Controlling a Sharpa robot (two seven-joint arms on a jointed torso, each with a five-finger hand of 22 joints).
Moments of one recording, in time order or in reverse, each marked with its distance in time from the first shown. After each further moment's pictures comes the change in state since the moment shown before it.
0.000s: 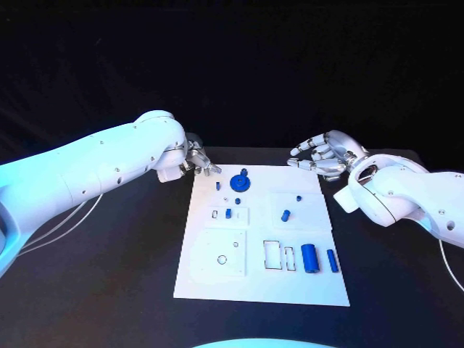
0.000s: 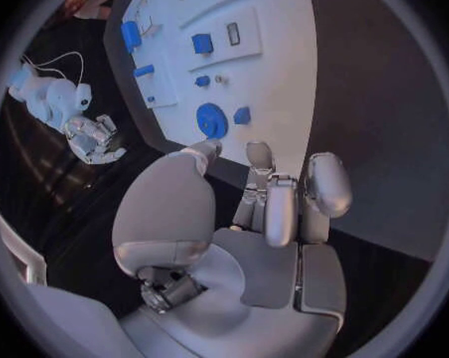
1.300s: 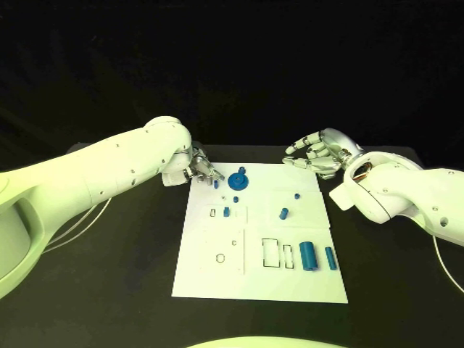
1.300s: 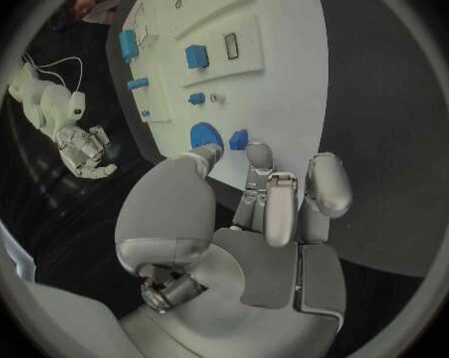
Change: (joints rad) left arm -0.019 0.083 -0.027 -0.118 0.029 0.082 0.025; left_hand -0.016 0.043 -0.028 0.001 -0.004 0.032 -0.011 0.055 0.023 -0.005 -0.005 0.013 0.000 0.000 0.000 0.000 0.000 0.000 0.000 0.000 0.000 0.007; right arm 0.000 0.012 0.000 -0.003 0.000 0.002 -0.001; right_hand 0.000 0.000 0.000 0.000 0.000 0.000 0.000 0.005 0.000 0.000 0.000 0.000 0.000 0.000 0.000 0.000 0.000 0.000 0.000 0.000 0.000 0.000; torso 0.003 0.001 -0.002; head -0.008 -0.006
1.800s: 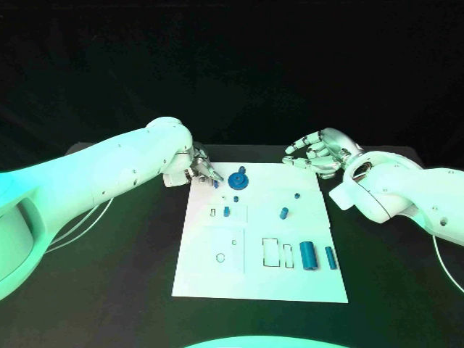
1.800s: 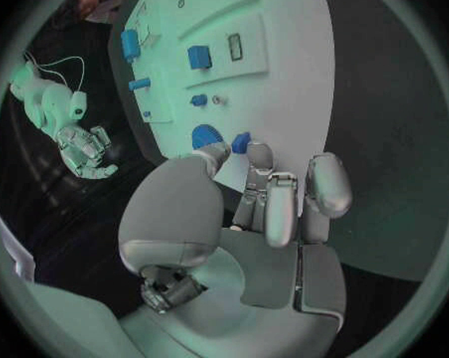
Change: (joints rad) left arm -0.003 0.007 -0.004 -0.010 0.011 0.001 0.009; left_hand 0.089 0.021 0.026 -0.009 0.000 -0.004 -0.004 0.023 0.011 -0.002 -0.006 0.005 -0.005 0.002 -0.002 0.000 0.000 0.000 0.004 -0.004 0.000 0.005; right arm 0.000 0.001 0.000 0.000 0.000 0.001 -0.002; right_hand 0.000 0.000 0.000 0.000 0.000 0.000 0.000 0.000 0.000 0.000 0.000 0.000 0.000 0.000 0.000 0.000 0.000 0.000 0.000 0.000 0.000 0.000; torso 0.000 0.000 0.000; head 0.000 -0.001
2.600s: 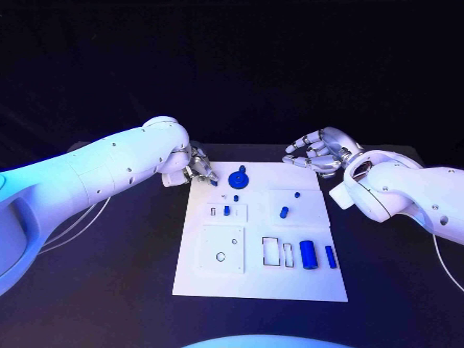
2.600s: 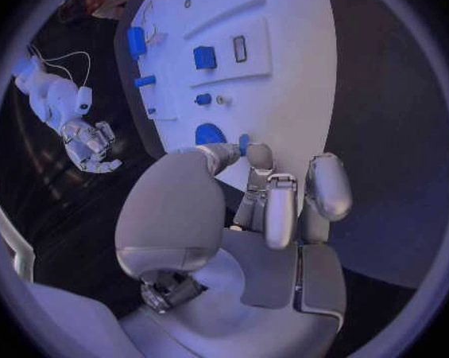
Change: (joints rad) left arm 0.000 -0.029 0.000 0.028 0.040 -0.015 0.009; left_hand 0.094 -0.030 0.282 -0.012 0.004 -0.023 -0.019 0.121 0.019 0.031 -0.025 0.006 -0.009 0.001 -0.016 0.010 0.000 0.000 0.015 -0.015 0.007 0.033; right arm 0.000 0.001 0.000 -0.001 0.000 0.002 -0.002; right_hand 0.000 0.000 0.000 0.000 0.000 0.000 0.000 0.000 0.000 0.000 0.000 0.000 0.000 0.000 0.000 -0.004 0.000 0.000 0.000 0.000 0.000 0.000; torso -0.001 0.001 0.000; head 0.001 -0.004
